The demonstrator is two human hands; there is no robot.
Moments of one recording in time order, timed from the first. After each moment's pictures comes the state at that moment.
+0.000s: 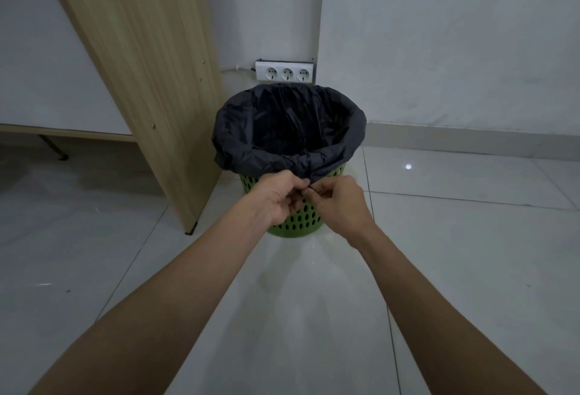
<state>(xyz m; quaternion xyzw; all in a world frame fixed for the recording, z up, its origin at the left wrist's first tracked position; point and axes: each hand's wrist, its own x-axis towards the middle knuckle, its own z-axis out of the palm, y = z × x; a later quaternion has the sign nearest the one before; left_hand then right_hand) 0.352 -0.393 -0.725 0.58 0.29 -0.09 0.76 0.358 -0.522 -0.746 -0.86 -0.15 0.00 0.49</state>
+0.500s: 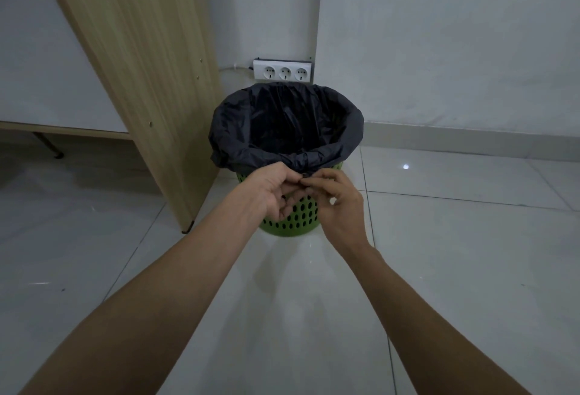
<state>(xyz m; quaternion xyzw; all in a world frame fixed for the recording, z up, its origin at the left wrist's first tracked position) 0.348 -0.390 -0.707 0.55 0.34 -0.19 0.74 0.355 -0.523 -0.778 -0.77 -0.26 -0.20 0.55</state>
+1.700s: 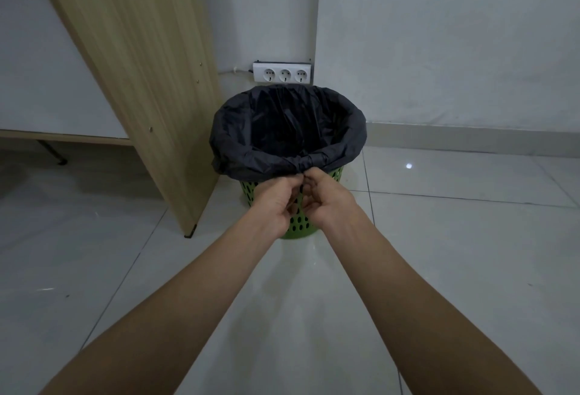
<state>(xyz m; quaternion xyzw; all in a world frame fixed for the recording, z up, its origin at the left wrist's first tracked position) 0.347 -0.407 -0.738 0.52 0.31 0.04 0.79 0.377 -0.480 -0.737 -0.46 0.24 0.21 0.83</state>
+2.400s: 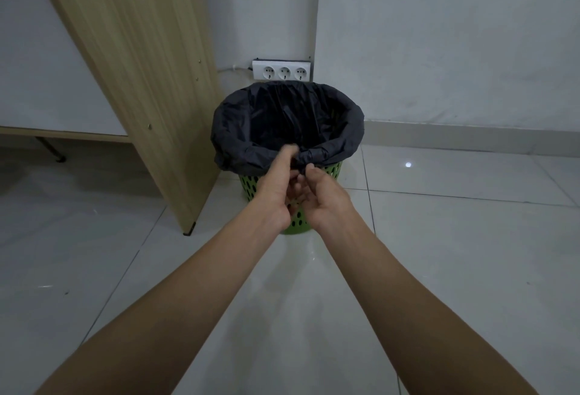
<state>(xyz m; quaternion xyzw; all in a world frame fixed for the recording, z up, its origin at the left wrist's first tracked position) 0.356 -0.405 -0.730 0.50 0.33 -0.01 0.80 0.365 -0.477 -0.740 -0.37 0.21 0.18 0.89</state>
